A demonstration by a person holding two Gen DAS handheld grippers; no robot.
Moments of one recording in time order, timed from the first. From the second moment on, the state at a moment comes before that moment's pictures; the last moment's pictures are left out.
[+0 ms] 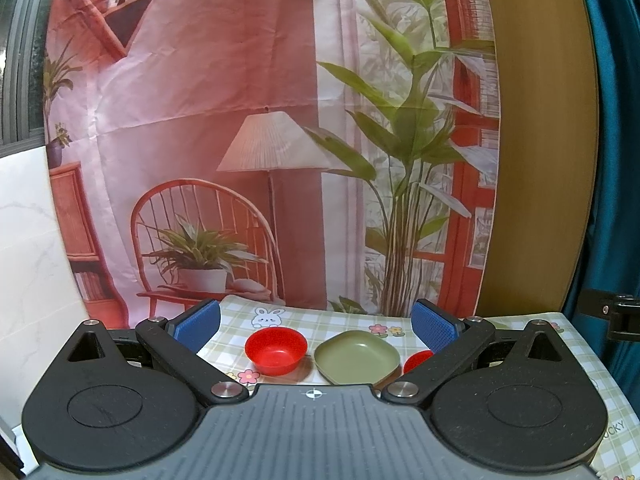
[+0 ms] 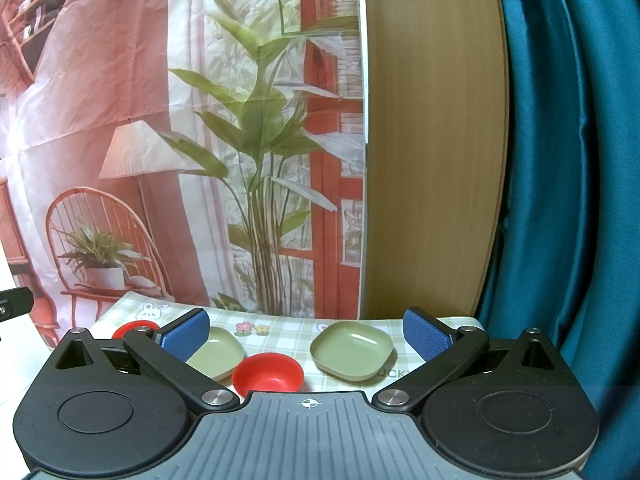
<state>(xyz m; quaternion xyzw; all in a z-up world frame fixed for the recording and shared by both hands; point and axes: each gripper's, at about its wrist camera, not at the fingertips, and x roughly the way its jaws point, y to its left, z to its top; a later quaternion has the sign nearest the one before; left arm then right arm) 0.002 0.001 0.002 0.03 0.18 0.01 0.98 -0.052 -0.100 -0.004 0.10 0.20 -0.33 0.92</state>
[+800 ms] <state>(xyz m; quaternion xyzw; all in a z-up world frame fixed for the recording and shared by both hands) 0.002 0.001 0.003 0.03 0.18 0.01 0.98 -0.052 -0.098 -0.003 0.10 0.19 -0.33 0.92</state>
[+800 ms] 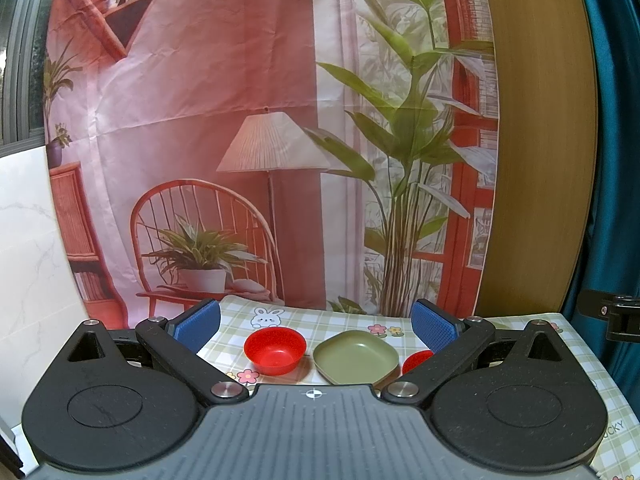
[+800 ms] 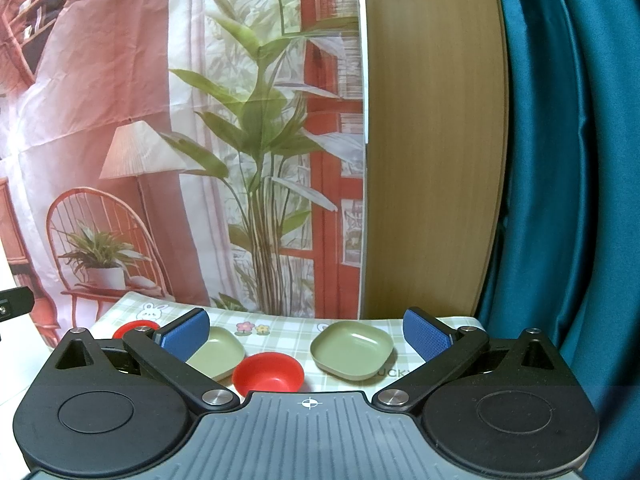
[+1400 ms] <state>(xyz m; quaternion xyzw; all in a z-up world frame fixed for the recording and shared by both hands) 0.002 0.001 0.004 0.03 0.18 0.01 0.98 -0.054 -0.098 -0.004 0.10 0.19 -0.33 0.92</state>
